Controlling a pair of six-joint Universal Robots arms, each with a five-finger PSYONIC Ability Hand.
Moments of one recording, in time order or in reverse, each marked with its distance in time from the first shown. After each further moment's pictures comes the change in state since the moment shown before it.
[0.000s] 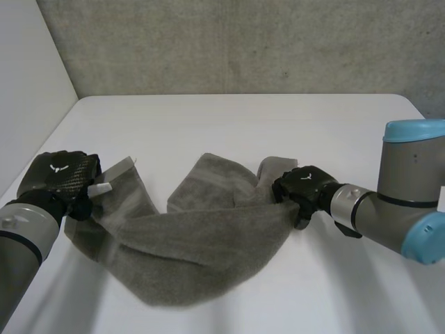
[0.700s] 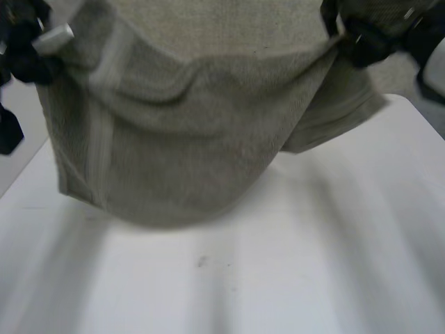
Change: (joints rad) left arm 0.015 0.126 0.331 0.093 0.044 -0.283; right arm -0.029 -0.562 -0.253 0.124 0.030 0.075; left_hand 0.000 0.000 0.001 0.002 0.000; right_hand 0.687 0.682 0.675 0.694 0.696
